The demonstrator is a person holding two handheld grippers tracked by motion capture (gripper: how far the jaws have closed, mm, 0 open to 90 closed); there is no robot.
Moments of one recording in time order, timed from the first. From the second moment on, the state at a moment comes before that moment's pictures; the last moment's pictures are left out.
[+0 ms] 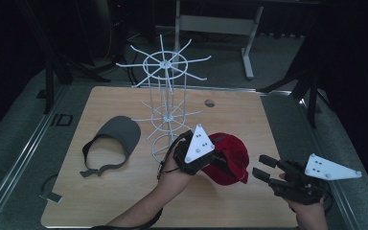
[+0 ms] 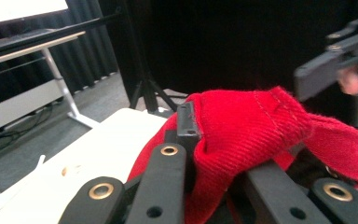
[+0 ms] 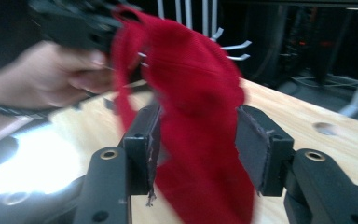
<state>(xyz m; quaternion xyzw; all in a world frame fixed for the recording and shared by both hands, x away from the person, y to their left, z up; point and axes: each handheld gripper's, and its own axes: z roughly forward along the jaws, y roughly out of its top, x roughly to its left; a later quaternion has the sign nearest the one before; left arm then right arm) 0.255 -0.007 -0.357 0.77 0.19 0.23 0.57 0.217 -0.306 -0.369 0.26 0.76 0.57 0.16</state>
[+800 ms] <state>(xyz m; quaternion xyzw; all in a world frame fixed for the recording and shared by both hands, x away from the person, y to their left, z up) 0.258 -0.006 -0.354 0.79 0.15 0.17 0.57 0.241 -0.267 -0.364 0.19 0.81 0.52 0.21</state>
